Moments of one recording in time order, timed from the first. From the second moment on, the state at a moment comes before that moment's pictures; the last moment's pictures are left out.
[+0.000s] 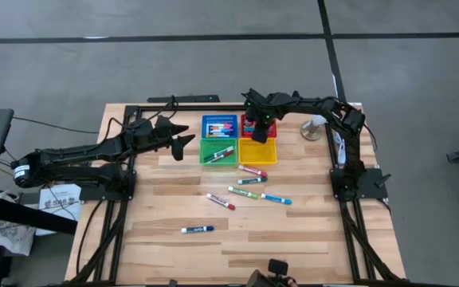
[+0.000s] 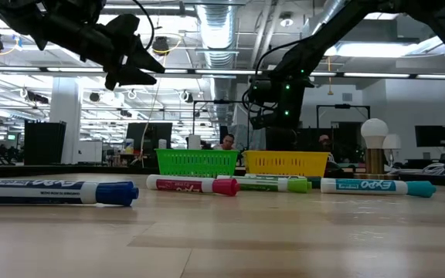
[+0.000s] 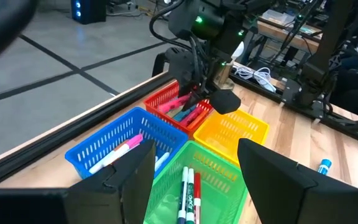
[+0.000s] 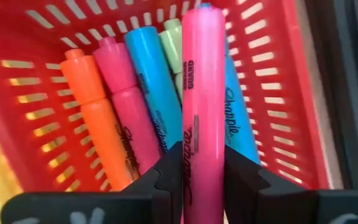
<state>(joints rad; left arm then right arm) 0.36 0.88 0.46 0.16 -0.09 -0.21 -0.60 2.00 1.41 -0.72 0.06 -0.35</state>
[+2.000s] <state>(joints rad) 0.26 0.88 0.46 0.16 -0.07 -0.28 0.02 1.50 1.80 -1.42 -0.10 0.09</state>
